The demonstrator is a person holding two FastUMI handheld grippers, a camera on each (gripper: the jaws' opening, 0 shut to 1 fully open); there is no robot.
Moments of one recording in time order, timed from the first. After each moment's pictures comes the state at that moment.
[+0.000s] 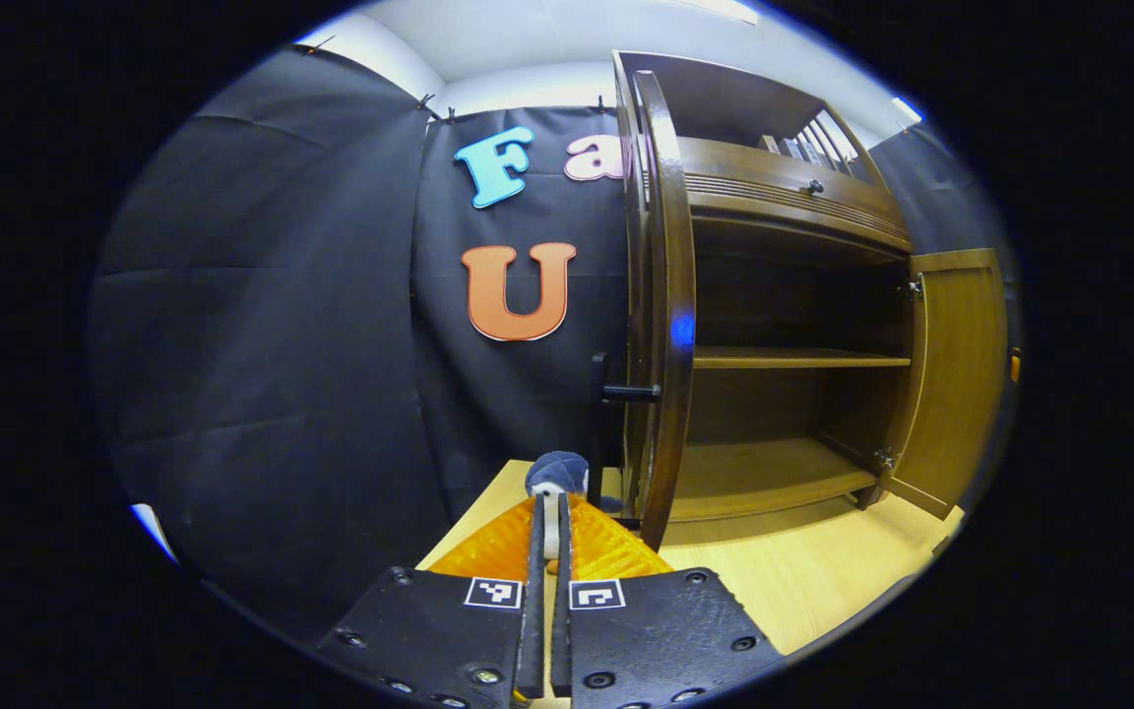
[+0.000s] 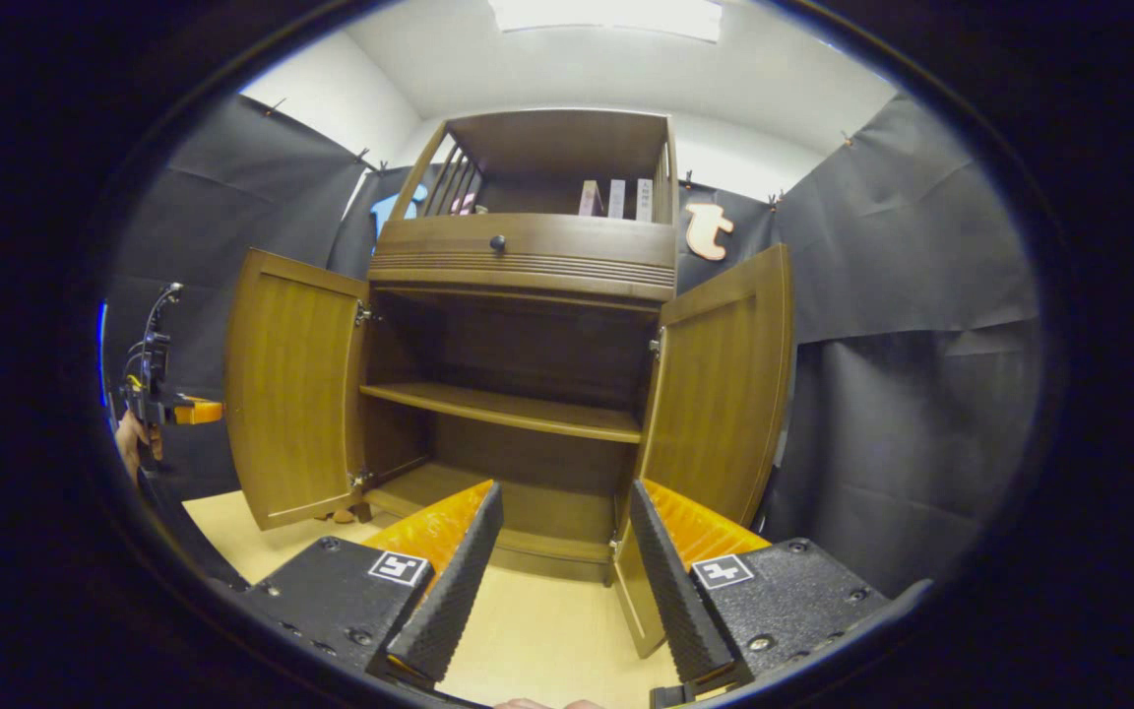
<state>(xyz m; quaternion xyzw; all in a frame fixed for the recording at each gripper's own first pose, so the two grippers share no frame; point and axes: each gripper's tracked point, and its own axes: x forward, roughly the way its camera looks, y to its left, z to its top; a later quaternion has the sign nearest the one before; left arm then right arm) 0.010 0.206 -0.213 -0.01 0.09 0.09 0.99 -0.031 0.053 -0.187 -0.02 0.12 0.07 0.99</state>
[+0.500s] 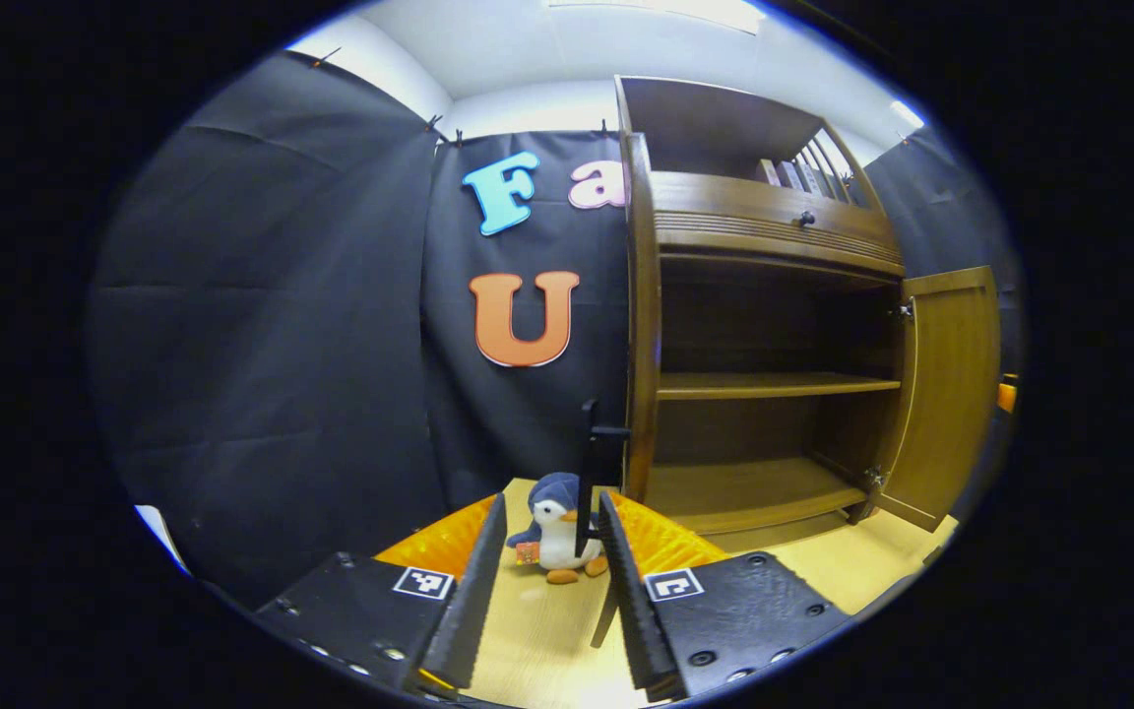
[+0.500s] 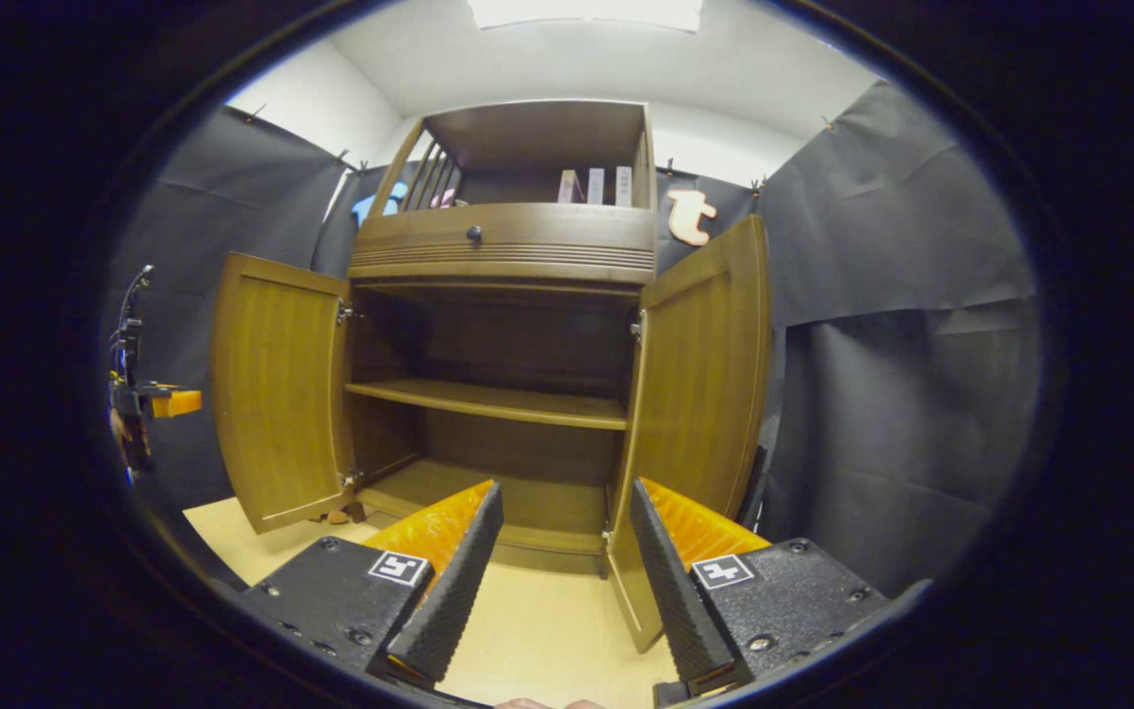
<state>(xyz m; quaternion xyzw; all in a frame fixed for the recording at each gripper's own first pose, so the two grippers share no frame) -0.013 0.179 -0.166 0.00 0.05 0.09 0.99 -0.025 0.029 -0.199 0.01 0.13 0.05 0.99</state>
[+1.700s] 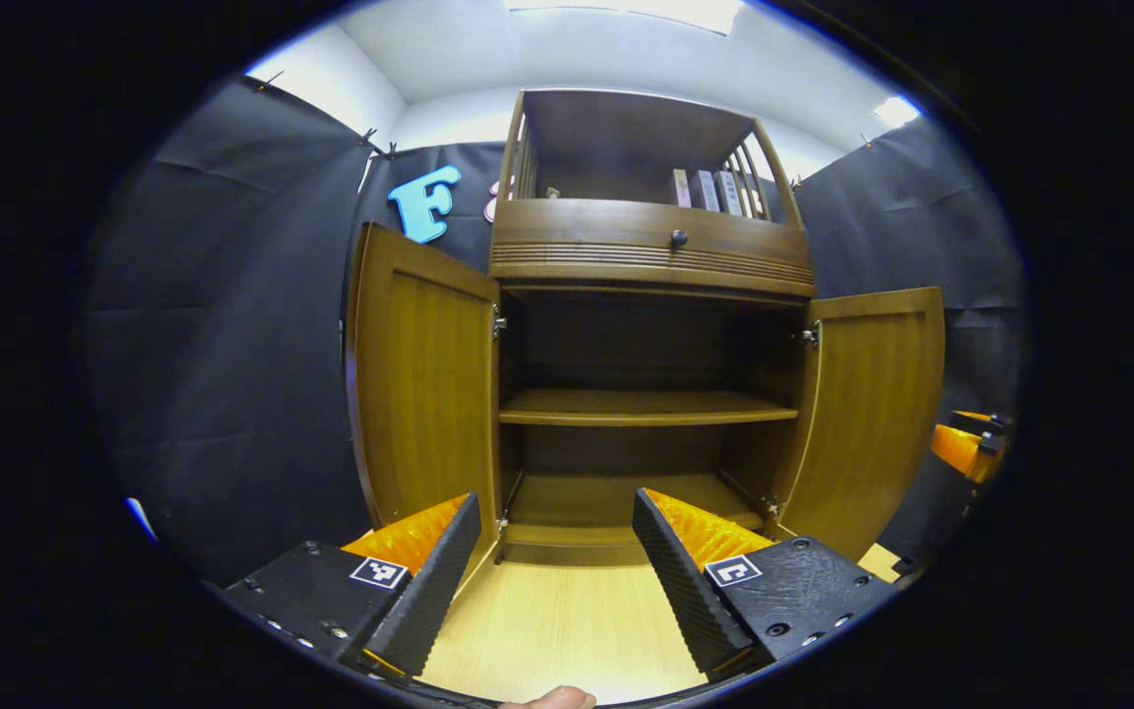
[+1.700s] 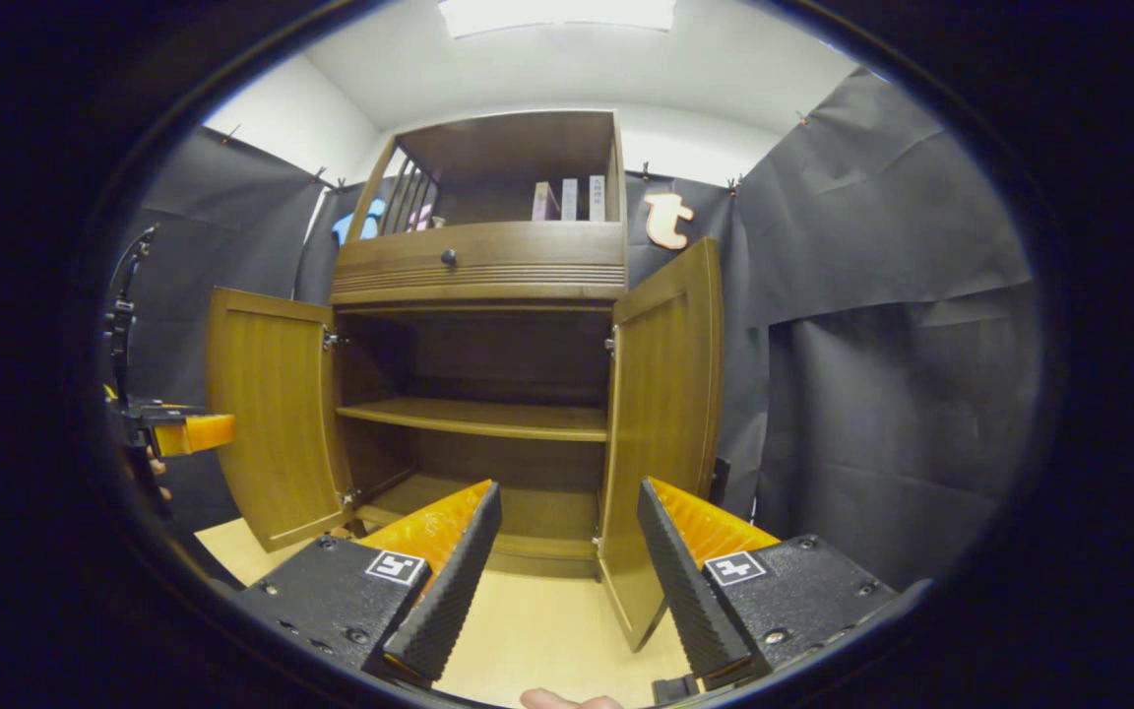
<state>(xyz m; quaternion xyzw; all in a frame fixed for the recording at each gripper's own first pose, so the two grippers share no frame) -0.017 -0.001 -0.114 -0.02 0.05 0.02 1.00 -0.033 0.020 -0.166 0.03 0.12 0.04 0.99</state>
